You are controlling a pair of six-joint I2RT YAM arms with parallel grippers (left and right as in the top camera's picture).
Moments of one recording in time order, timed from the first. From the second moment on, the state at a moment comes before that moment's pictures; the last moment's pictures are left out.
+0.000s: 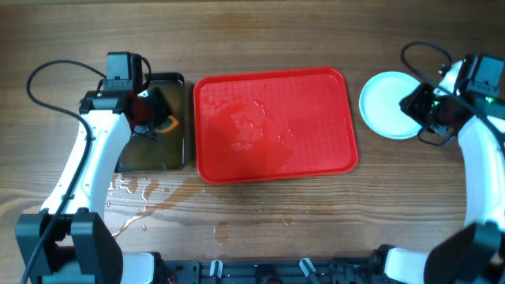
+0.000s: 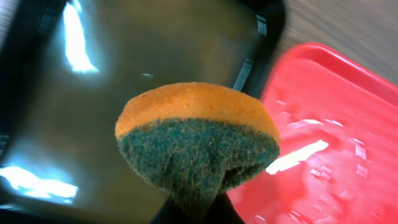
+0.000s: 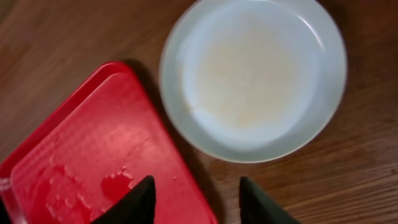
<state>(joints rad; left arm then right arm) -0.01 1.57 1.17 -0.78 0.02 -0.51 -0.30 1.47 1.20 -0.83 -0.25 0.31</state>
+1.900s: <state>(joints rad) -0.01 1.44 1.30 -0.82 -0.02 -0.47 -0.02 0.05 0.06 0.13 -0.20 0.20</state>
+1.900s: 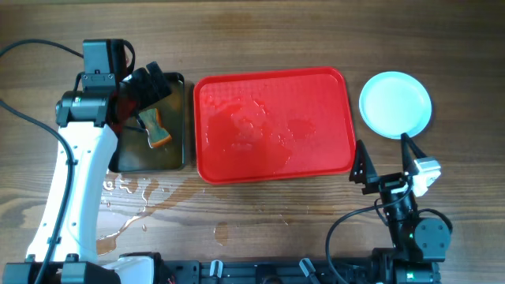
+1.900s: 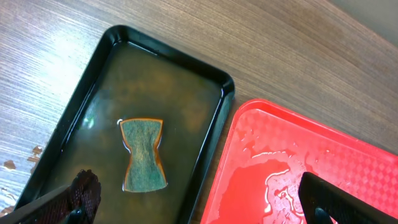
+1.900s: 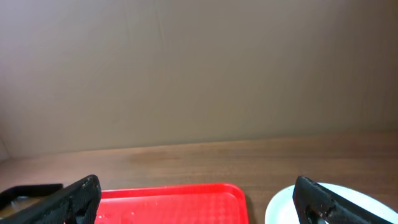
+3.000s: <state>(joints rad) -0.01 1.28 1.29 -0.82 -0.02 -0.47 -0.02 0.02 0.01 0.01 -0.19 0.20</state>
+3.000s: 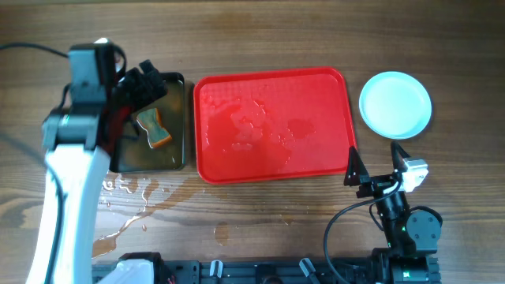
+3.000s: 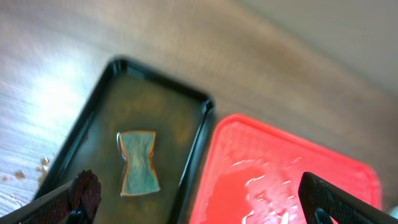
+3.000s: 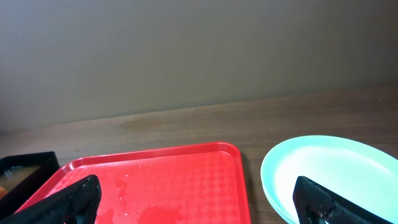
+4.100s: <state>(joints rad) -0.11 0.09 0.17 0.10 -0.08 -0.12 -0.02 0.01 0.01 0.01 -0.18 0.20</state>
